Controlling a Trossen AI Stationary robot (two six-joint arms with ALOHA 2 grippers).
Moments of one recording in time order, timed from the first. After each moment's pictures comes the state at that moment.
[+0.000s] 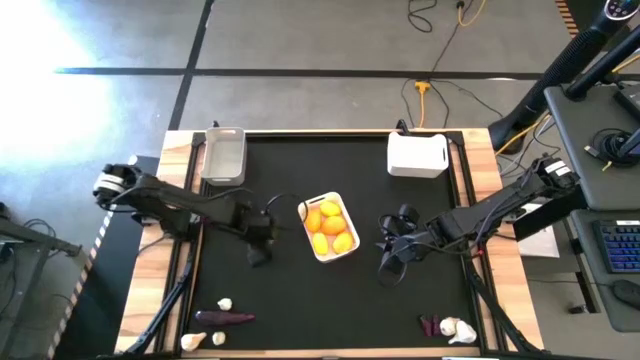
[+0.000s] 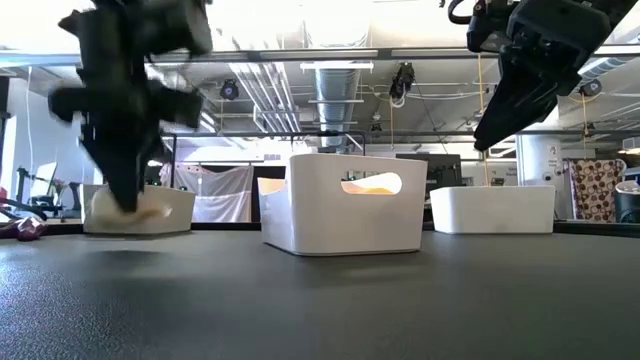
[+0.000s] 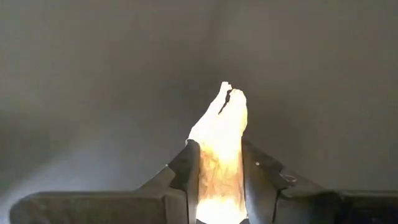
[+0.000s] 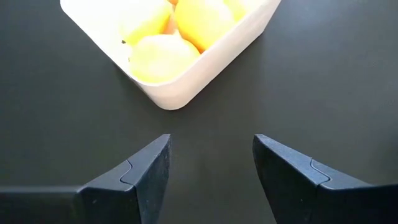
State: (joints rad) left arm -0.17 1.41 0.80 -0.73 -0.05 -0.50; right arm 0.40 1.29 0.78 -0.50 0.45 0.70
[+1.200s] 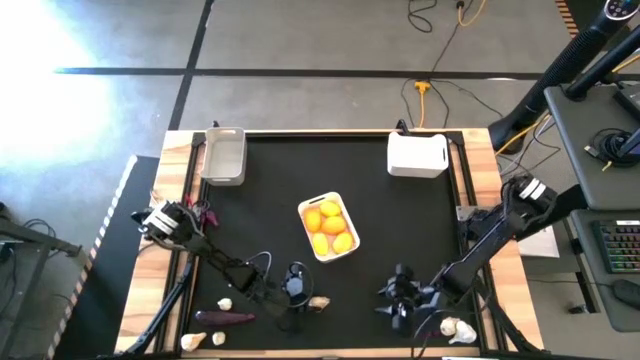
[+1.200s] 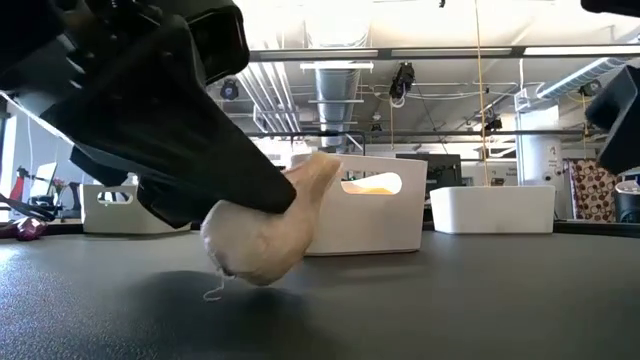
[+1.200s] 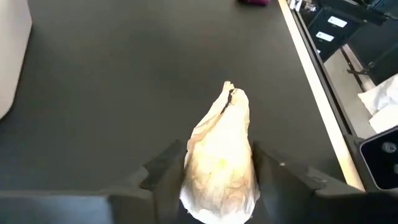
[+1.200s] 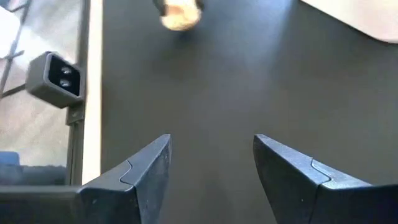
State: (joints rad) left arm -0.60 1.97 0.87 0.53 -0.40 -0.65; right arm 0.82 1.62 0.78 -0.01 0.53 0.96
